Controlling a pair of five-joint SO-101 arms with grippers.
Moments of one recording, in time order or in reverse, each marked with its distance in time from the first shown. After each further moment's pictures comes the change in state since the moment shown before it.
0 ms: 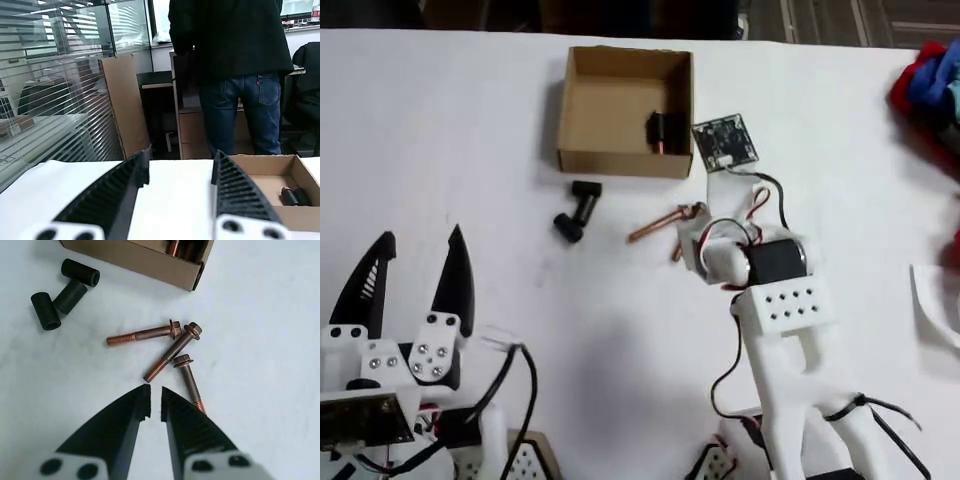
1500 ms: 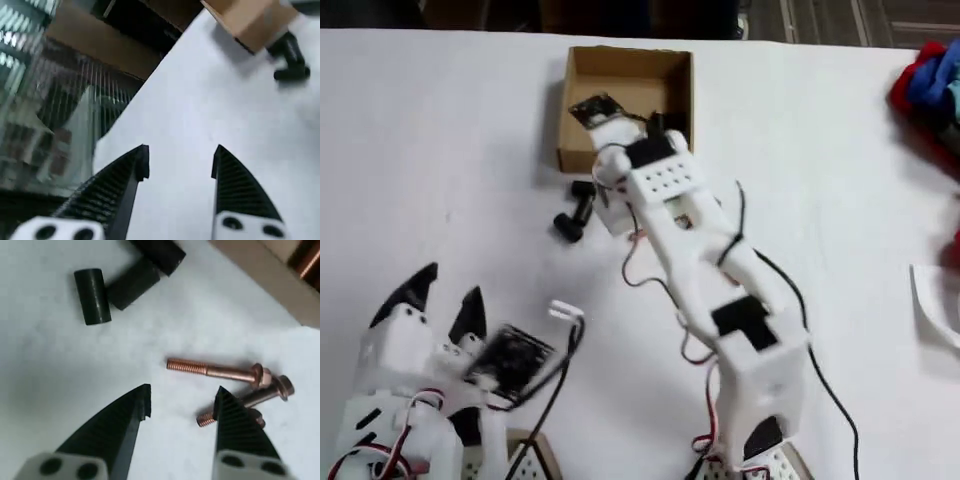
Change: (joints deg) left arm -0.7 0.0 7.0 17.8 -53.6; right arm -14.0 60.6 -56.1 18.5 4.1
